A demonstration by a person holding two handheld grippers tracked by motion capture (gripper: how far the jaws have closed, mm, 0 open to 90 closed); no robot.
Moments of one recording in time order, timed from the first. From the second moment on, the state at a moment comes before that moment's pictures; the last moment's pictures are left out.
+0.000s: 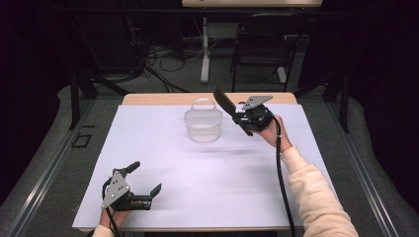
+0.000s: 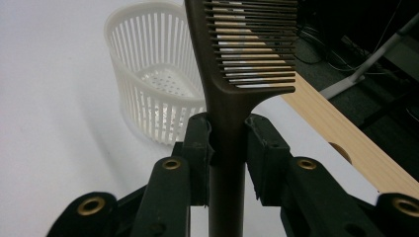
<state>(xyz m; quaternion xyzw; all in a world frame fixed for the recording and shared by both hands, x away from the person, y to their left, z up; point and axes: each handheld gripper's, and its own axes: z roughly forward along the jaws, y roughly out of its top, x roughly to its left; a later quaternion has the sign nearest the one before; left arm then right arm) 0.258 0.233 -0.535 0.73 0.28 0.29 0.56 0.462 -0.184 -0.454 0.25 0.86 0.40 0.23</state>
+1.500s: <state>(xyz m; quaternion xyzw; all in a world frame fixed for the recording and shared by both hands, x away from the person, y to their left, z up) 0.259 0.233 -0.536 0.73 0.28 0.29 0.56 0.467 -0.167 -0.431 0.24 0.84 0.41 0.24</state>
